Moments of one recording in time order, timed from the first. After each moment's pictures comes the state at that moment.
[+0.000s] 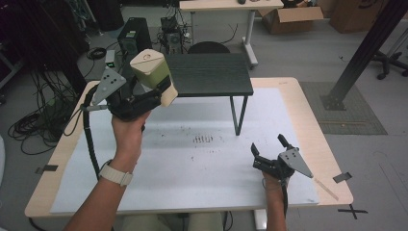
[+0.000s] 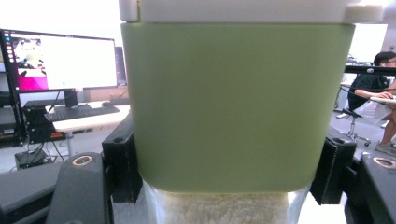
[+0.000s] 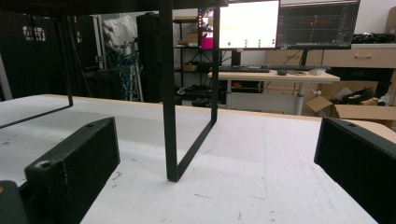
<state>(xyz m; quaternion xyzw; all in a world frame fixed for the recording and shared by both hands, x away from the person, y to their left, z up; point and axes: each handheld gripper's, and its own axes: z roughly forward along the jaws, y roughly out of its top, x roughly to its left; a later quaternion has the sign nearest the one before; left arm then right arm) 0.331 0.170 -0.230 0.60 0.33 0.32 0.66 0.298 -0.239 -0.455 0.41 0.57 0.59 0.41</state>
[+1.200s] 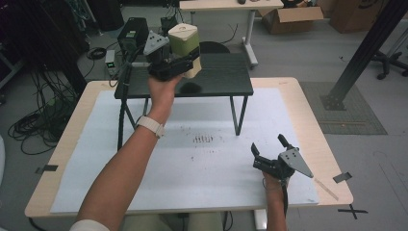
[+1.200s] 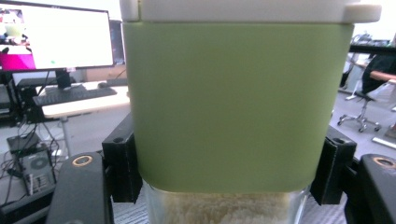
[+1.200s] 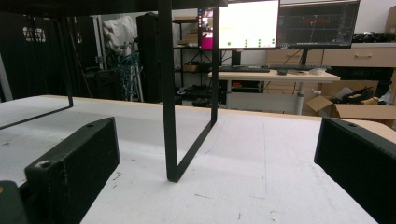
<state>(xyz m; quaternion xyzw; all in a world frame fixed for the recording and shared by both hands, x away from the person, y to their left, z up) 0.444 0.108 -0.218 0.63 0.36 0.30 0.62 0.298 -0.240 -0.455 0.41 0.57 0.59 0.41</state>
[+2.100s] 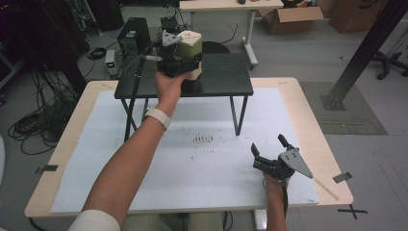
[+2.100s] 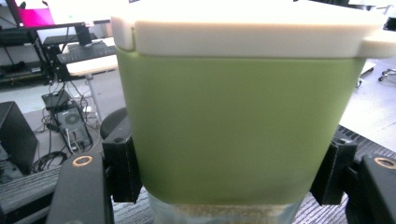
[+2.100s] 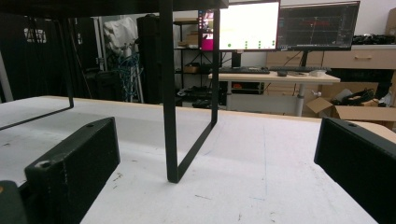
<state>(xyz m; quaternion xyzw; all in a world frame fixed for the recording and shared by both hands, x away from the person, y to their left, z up) 0.472 0.094 -0.228 0.68 0.41 0.31 0.53 0.297 -0.240 -0.455 0.41 0.57 0.59 0.41</state>
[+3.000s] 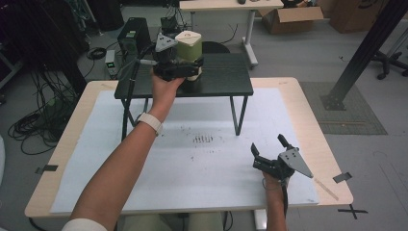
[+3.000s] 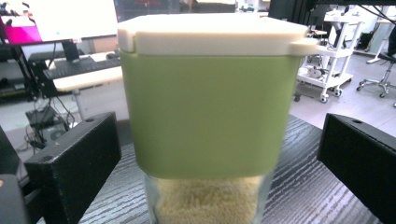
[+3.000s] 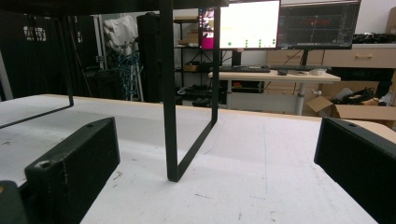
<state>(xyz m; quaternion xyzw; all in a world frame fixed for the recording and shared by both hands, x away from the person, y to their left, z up) 0.458 0.103 -0.230 0.67 0.38 0.30 0.56 0.298 -0.239 -0.455 0.41 0.57 0.59 0.41</state>
